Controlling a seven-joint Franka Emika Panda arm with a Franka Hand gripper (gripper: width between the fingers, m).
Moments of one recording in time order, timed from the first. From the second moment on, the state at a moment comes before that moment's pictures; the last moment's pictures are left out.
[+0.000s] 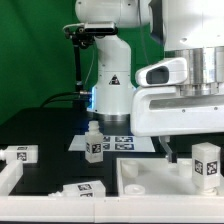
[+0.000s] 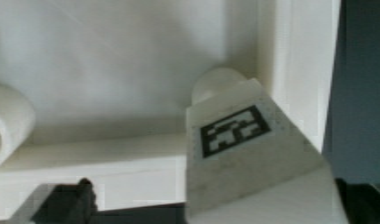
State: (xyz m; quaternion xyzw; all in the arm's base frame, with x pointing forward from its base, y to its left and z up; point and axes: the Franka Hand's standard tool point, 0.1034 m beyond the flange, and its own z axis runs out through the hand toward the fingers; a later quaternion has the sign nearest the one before) arm 0.644 0.094 0.080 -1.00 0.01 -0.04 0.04
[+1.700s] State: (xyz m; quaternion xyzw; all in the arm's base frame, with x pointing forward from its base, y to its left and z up) arm 0.642 0.102 0.078 -0.78 0.63 0.01 0.05
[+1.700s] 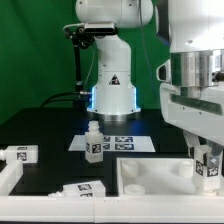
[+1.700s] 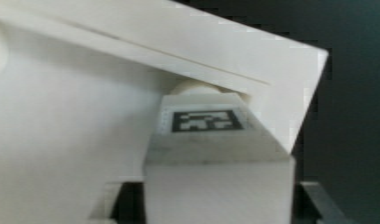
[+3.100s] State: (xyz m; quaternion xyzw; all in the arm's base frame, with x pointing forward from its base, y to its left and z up) arm 0.644 0.114 0.078 -0.99 0.12 -0.04 0.02
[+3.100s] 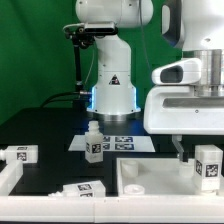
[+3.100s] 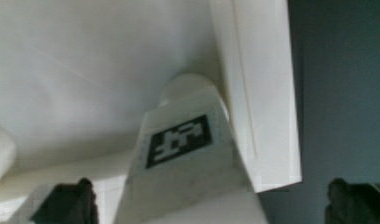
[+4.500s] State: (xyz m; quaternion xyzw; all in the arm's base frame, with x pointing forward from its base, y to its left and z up) arm 0.645 0.105 0.076 -0.80 0.60 0.02 0.06
